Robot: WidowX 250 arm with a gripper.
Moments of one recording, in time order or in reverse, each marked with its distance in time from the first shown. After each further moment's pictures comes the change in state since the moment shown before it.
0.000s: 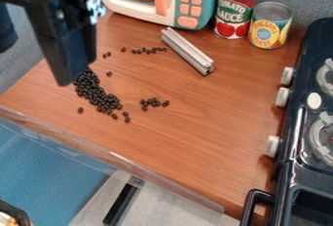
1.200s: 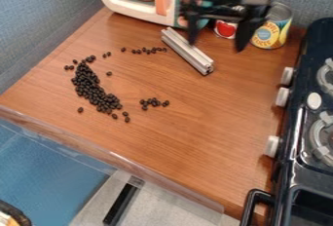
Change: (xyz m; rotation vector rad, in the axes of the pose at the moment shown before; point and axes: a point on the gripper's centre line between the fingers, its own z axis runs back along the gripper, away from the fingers) arm 0.223 -0.039 -0.150 0.190 -0.051 0.509
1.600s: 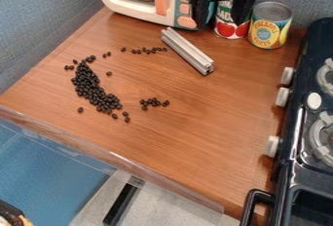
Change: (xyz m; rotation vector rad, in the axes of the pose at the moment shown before) arm 0.057 -0.003 -0.025 -0.004 -0.016 0.255
